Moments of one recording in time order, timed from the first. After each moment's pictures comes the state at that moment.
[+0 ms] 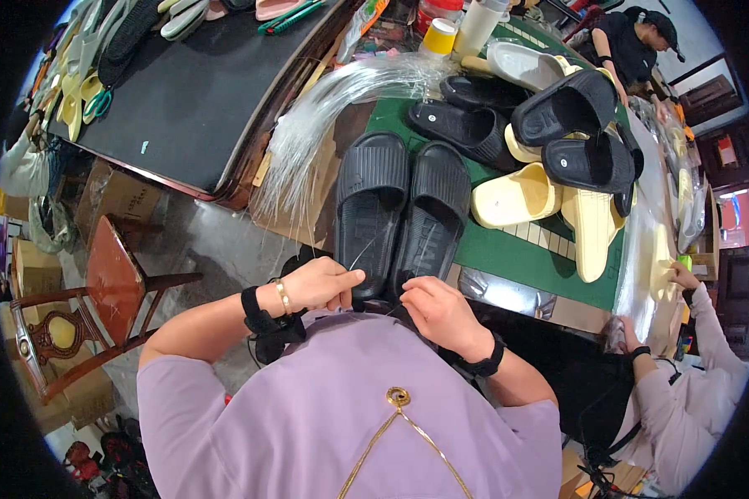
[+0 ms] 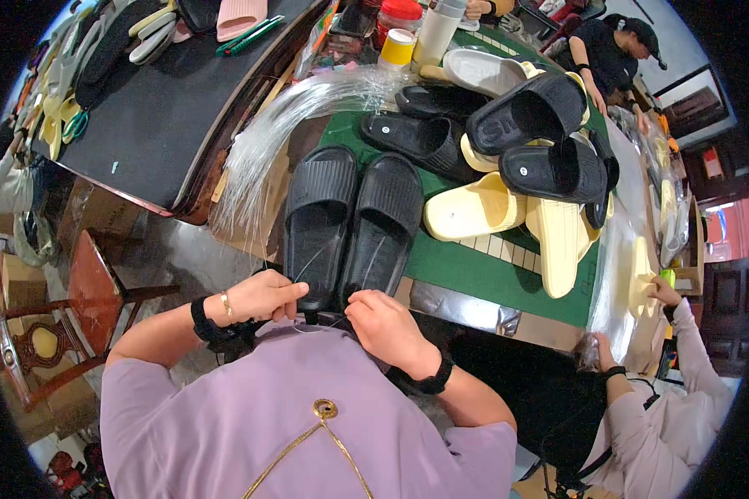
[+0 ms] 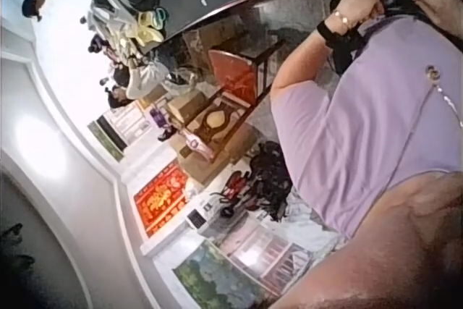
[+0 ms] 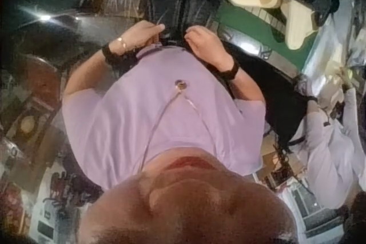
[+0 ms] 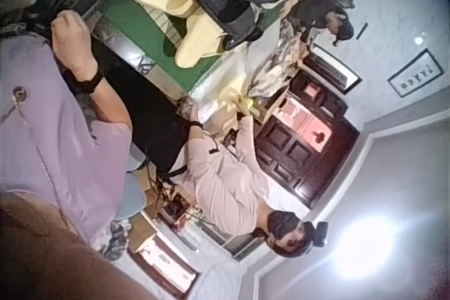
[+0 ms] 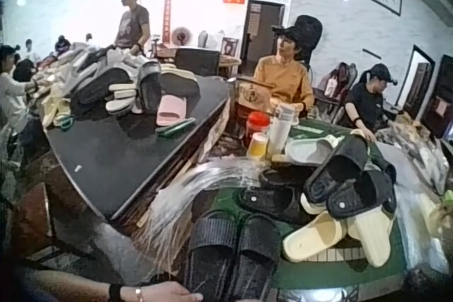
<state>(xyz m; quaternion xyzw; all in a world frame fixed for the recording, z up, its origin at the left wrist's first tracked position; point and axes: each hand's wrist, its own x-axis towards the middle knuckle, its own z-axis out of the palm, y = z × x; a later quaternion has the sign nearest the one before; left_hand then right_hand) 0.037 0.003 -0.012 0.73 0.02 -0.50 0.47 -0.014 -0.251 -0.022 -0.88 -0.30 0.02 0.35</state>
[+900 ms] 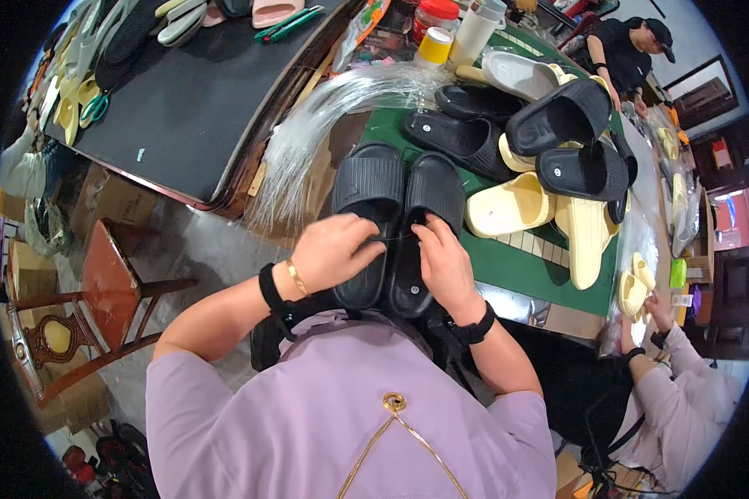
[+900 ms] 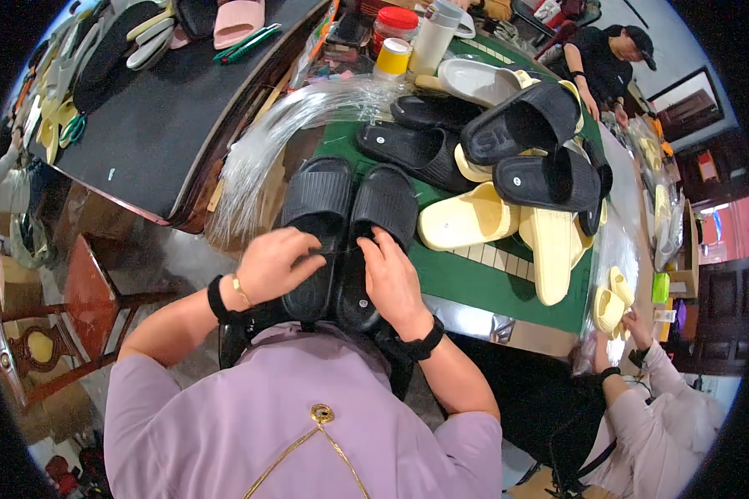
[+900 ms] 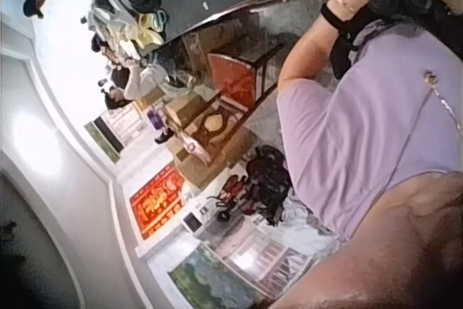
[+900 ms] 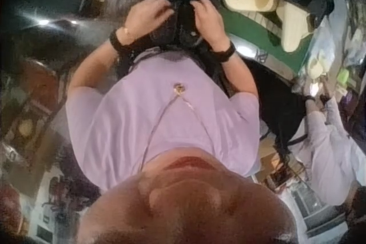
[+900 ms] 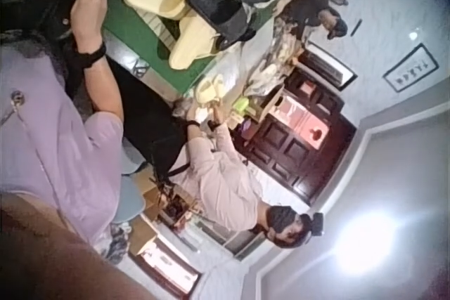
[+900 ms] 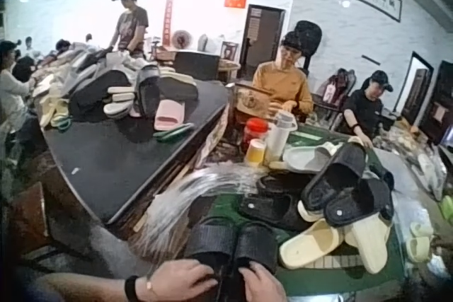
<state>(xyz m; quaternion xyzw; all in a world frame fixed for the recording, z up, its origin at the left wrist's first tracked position) 0.074 -0.023 -0.024 0.88 -0.31 0.08 0.36 0.050 -0.249 -0.042 -0.94 -0.19 -0.15 0.25</state>
